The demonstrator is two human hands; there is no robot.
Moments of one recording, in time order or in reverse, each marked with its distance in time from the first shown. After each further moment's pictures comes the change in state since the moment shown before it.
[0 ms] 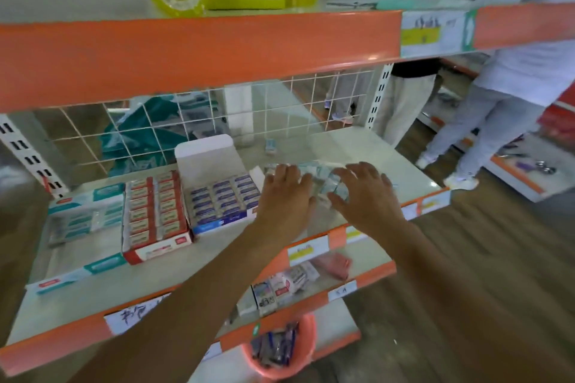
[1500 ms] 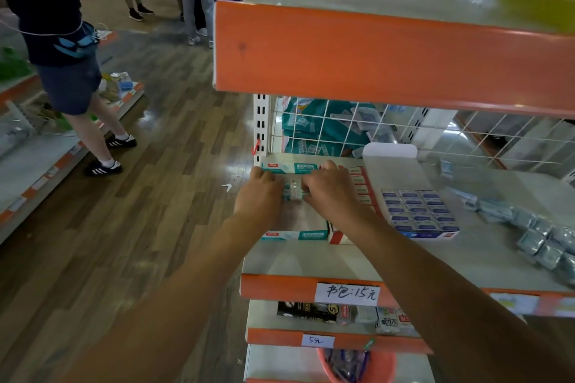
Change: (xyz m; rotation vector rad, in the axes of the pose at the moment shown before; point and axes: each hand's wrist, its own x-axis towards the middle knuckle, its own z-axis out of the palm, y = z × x) left_hand -0.177 -0.308 -0.027 0.019 -0.132 -0.529; right_hand 0.052 -0.376 0.070 -0.164 -0.189 -0.548
